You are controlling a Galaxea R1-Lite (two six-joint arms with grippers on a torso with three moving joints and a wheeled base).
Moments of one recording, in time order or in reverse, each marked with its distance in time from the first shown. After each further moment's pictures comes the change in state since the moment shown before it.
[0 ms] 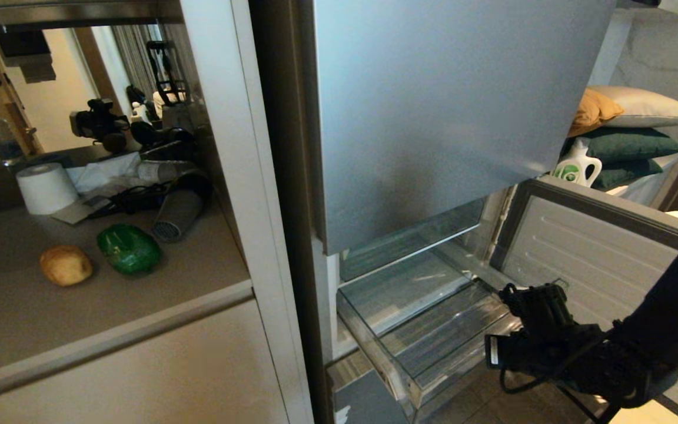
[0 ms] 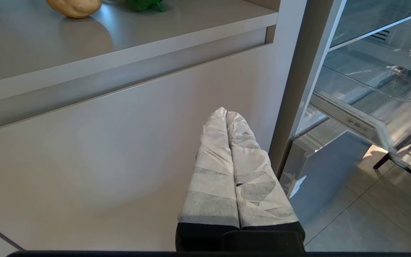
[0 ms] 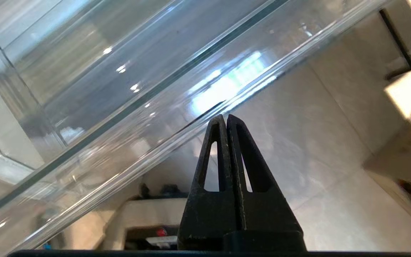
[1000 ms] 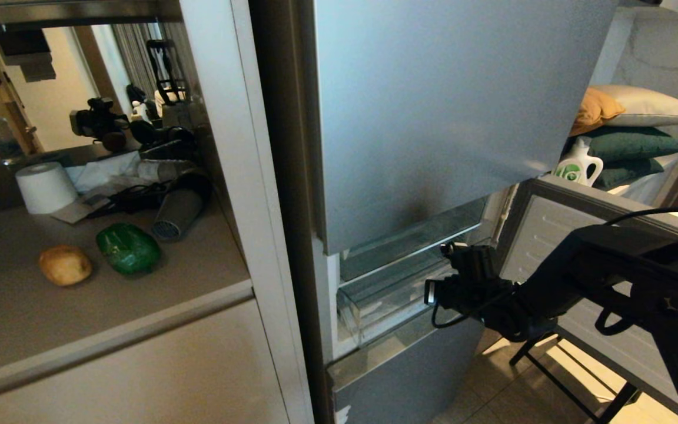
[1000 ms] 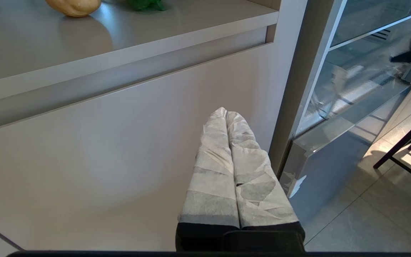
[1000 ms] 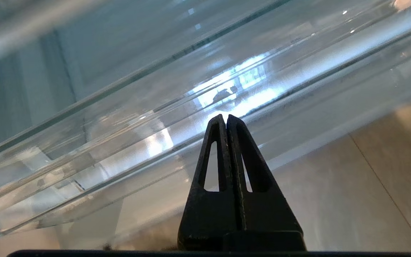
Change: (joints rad) left arm 0.000 0.000 0.000 0.000 0.000 0.000; right arm 0.015 0.346 -0.570 -0.079 0.127 -0.069
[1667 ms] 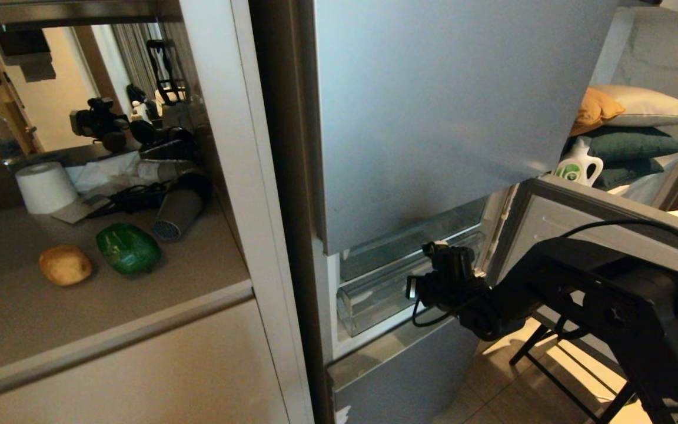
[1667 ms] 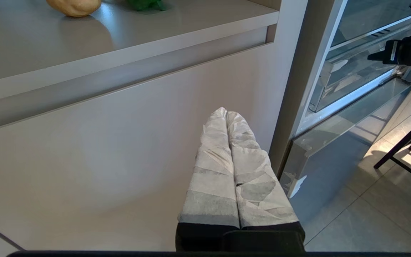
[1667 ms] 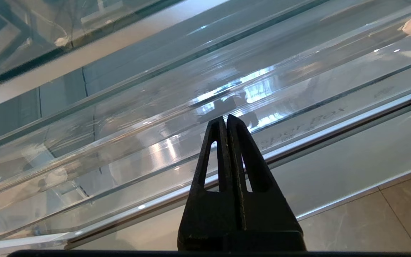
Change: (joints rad) left arm 0.000 0.000 0.000 0.000 0.000 0.000; right arm 0.038 0.132 -0.164 -0.060 0.007 -0.023
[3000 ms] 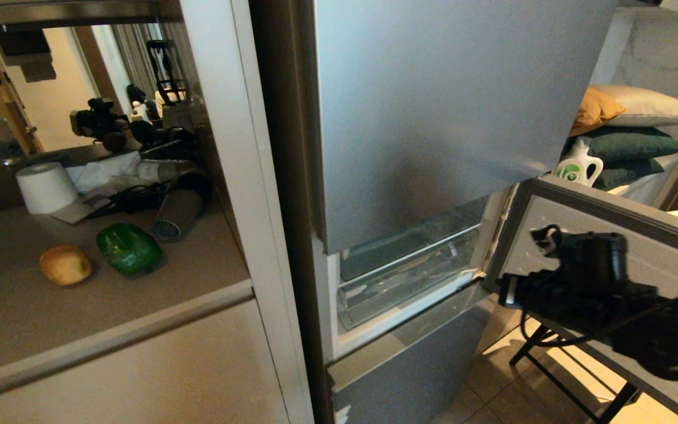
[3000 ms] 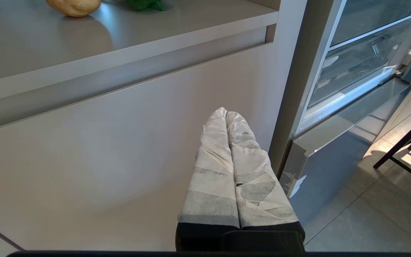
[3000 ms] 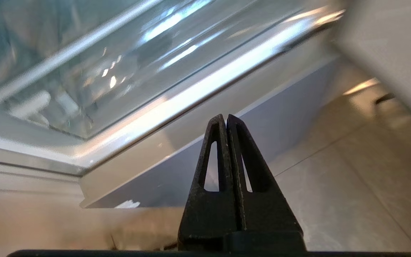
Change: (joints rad) left arm 0.000 0.000 0.000 0.000 0.000 0.000; right arm -0.179 -0.708 0.704 0.022 0.027 0.025
